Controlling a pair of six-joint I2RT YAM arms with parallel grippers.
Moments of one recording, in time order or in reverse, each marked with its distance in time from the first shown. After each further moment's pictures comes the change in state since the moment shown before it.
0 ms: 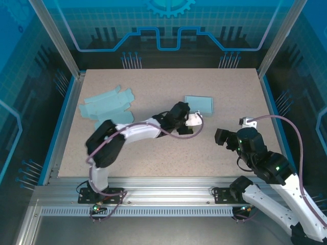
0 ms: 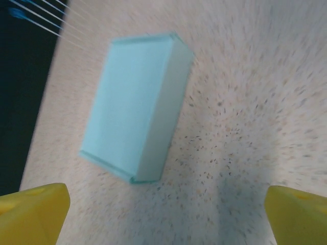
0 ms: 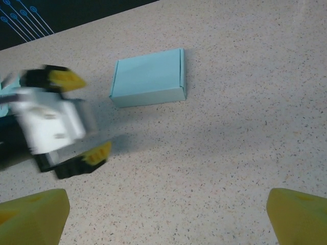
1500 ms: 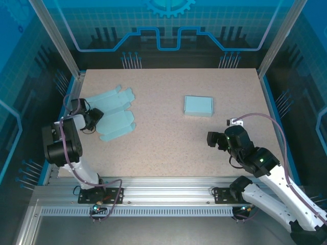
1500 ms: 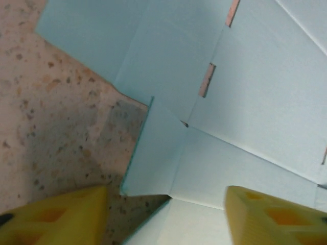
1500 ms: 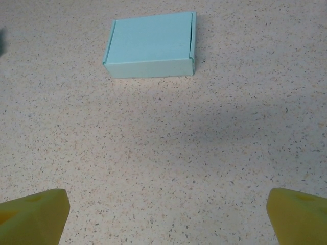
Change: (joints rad) left arm 1.183 -0.099 -0.363 -0.103 0.321 -1.374; right arm 0.000 0.086 -0.129 0.119 -0.057 -0.051
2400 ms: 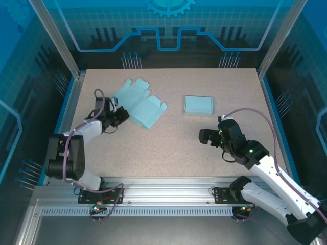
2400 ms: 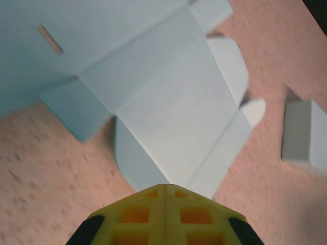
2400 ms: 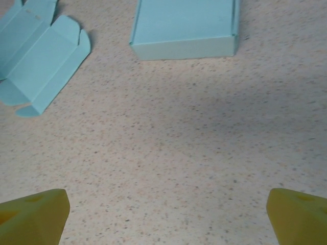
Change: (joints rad) left arm -0.366 -0.238 -0.136 0.077 0.227 0.106; right arm -0.037 0.140 -0.011 0.130 -0.171 0.020
